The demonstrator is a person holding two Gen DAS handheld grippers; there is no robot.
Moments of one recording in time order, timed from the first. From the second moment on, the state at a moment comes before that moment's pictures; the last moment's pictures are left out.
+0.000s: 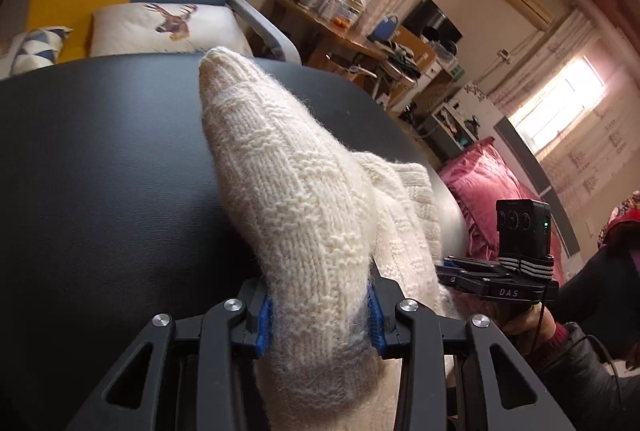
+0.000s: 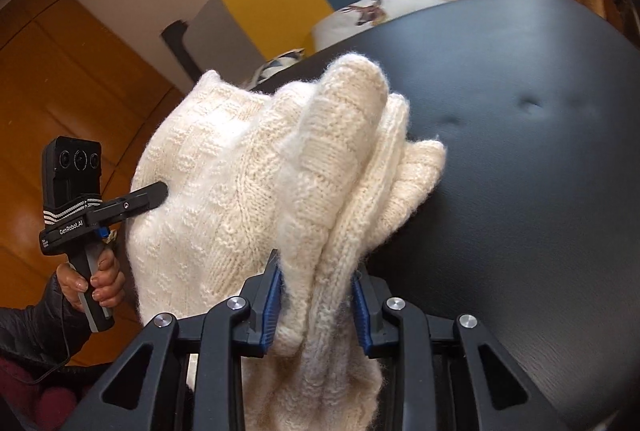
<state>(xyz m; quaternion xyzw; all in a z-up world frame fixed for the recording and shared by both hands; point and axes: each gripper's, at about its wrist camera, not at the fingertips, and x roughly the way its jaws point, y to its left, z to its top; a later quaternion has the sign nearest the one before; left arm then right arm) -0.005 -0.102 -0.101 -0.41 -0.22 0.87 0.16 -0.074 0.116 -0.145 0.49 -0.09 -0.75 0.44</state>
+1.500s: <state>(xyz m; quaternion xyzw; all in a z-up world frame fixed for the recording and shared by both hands) 0.337 -0.487 -0.125 -0.28 -0.43 0.78 -0.37 0.101 -0.406 -0.066 0.25 0.29 -0.56 0.73</state>
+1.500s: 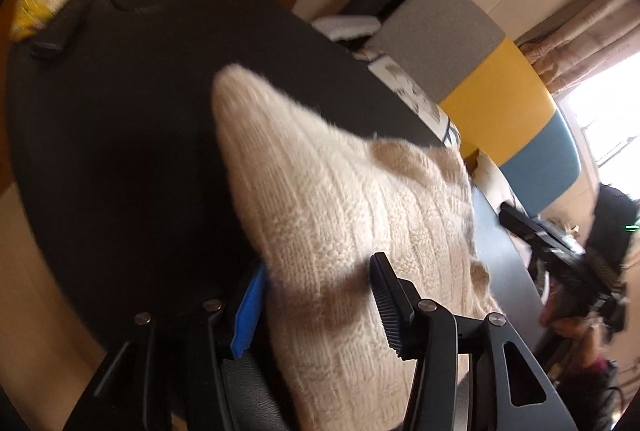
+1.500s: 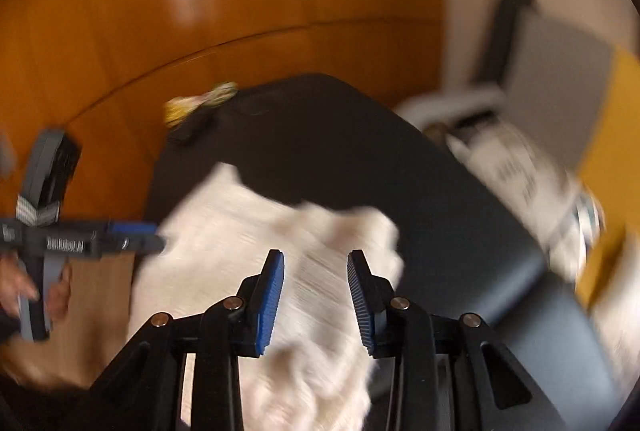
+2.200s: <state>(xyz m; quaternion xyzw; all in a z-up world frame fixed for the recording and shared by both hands) 0.292 -0.502 -0.127 -0.31 -0.36 0.79 -0.39 0.090 -0.448 -0.100 0.31 0.31 -0.52 0.73</state>
